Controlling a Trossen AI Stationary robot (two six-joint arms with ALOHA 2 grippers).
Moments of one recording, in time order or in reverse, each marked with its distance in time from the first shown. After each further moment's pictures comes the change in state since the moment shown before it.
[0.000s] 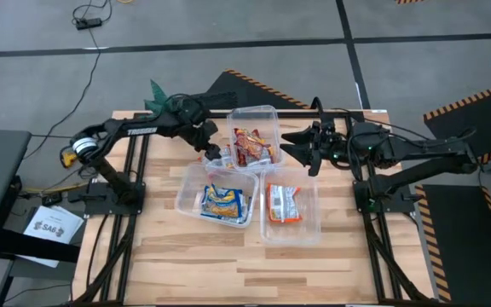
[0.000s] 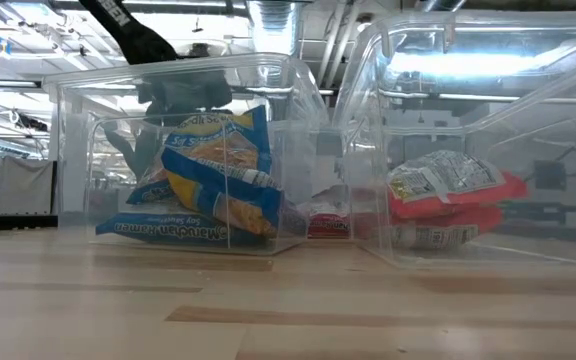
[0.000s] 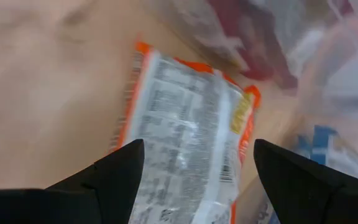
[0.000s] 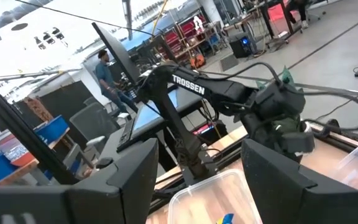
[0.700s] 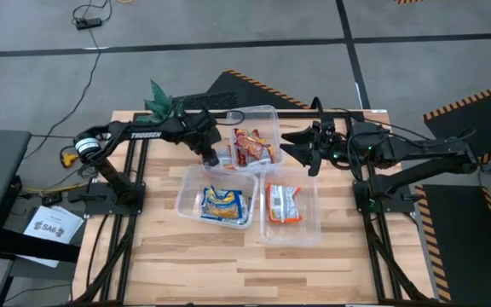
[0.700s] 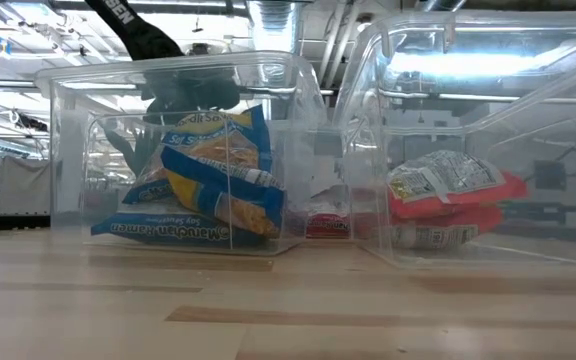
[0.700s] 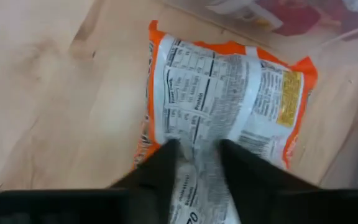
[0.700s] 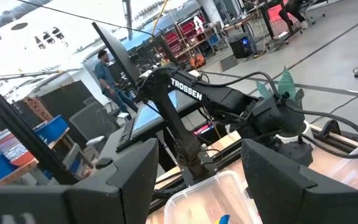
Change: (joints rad) left arm -0.078 0.017 0.000 -0.028 -0.245 0.269; right arm -0.002 0.000 0.000 0.001 0.000 -0.003
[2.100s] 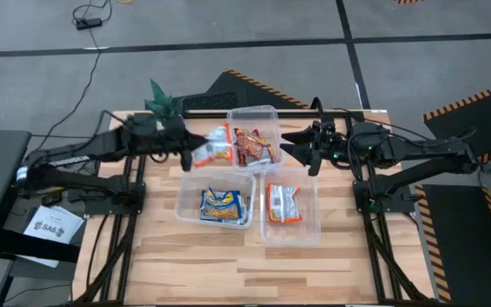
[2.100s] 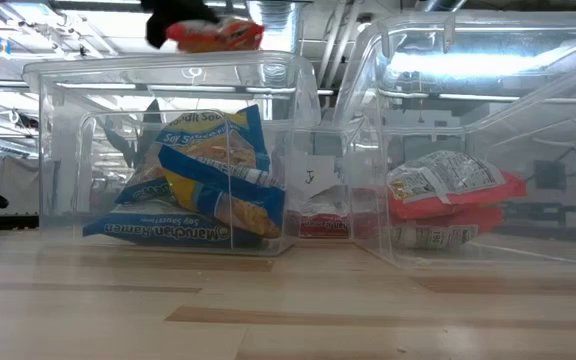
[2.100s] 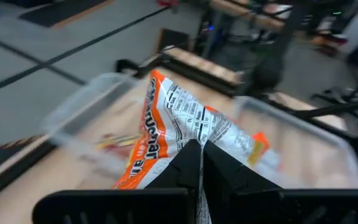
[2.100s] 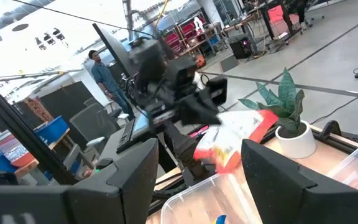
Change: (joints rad) left arm -0.362 -0.699 0.000 0.135 -0.271 -0.330; right arm 0.000 0.000 0.000 0.004 0.000 -0.001
